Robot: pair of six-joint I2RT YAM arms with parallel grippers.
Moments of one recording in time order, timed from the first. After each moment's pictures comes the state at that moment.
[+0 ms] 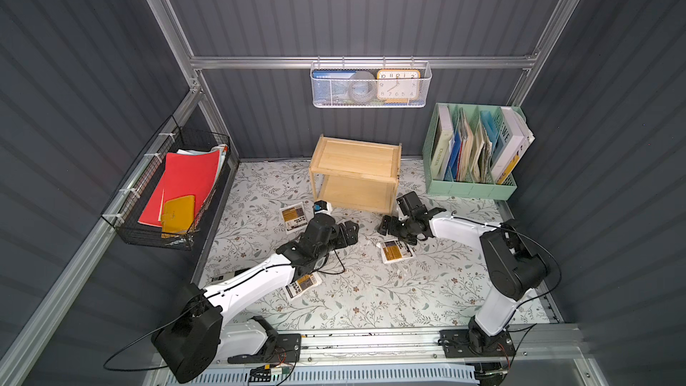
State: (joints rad) left arm -0.65 1.26 0.71 -0.03 -0.07 -0.76; right arm 0.48 1.73 0.98 -0.32 -0.19 0.71
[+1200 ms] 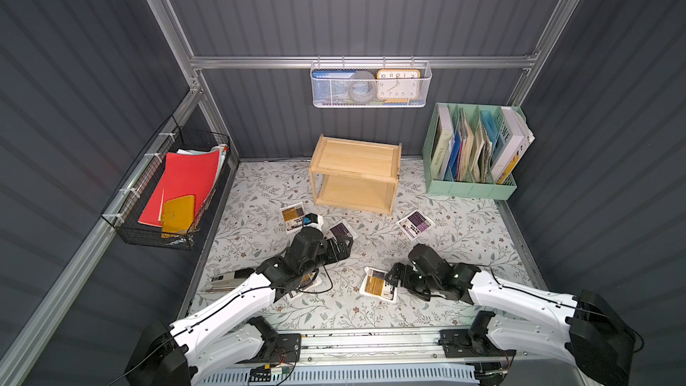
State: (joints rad) left arm -0.67 1.01 0.60 -0.19 -0.01 -0.86; right arm 0.85 1.10 0.45 -0.36 -0.14 1.16
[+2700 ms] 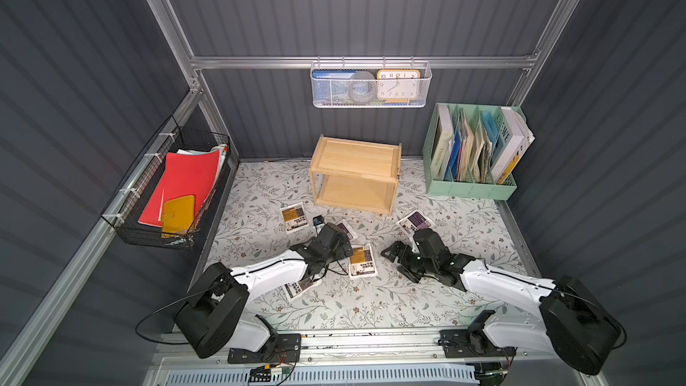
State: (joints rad) left arm -0.68 1.45 0.70 -0.17 -0.21 -0.85; right arm 0.63 1.29 0.48 -0.02 -0.29 1.19
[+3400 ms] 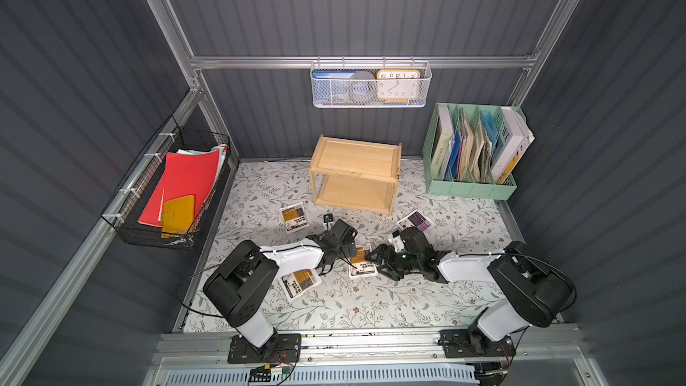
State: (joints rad) left arm -0.69 1.65 0.82 -0.23 -0.27 -0.77; right arm 0.65 1.59 0.52 0.34 -0.52 1.18
